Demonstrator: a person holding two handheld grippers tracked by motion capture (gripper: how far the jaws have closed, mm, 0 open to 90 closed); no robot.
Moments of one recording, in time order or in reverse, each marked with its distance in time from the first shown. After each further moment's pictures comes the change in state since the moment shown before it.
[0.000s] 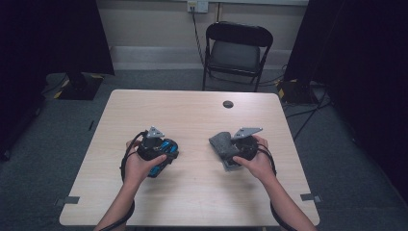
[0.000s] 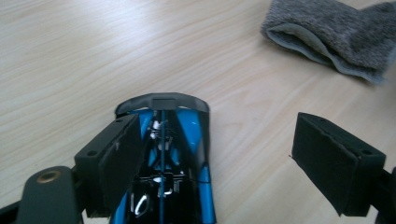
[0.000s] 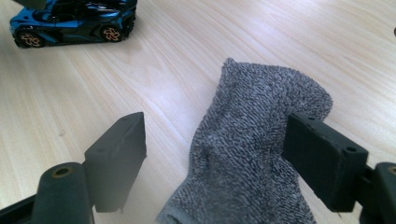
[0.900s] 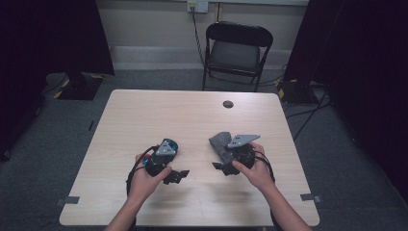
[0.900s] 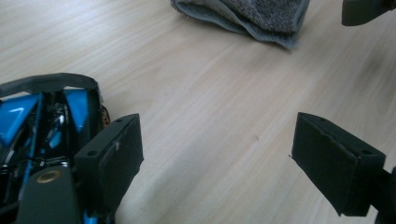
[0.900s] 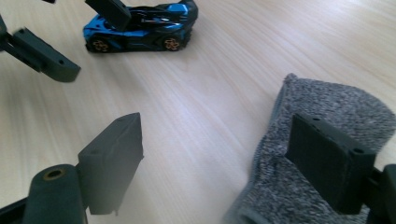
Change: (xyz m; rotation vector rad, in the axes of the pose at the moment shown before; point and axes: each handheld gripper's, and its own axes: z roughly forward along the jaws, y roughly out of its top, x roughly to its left) left arm -0.049 -0.019 -0.001 0.033 -0.141 0.081; right arm 0.034 0.001 -0.011 -0.041 0.100 -0.045
